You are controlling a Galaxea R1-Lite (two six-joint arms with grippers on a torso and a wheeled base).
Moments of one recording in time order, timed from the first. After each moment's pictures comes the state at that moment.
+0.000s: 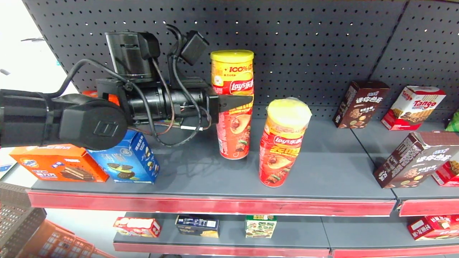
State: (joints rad) left arm -0.44 1.88 -1.42 -0.43 -0.71 0.05; right arm 0.00 0.00 0.00 0.01 -0.03 -0.02
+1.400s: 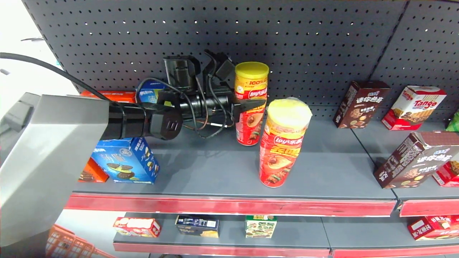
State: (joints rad) left arm -0.43 2.24 -1.81 -0.45 -0.79 0.18; right arm 0.00 0.00 0.00 0.01 -0.03 -0.02
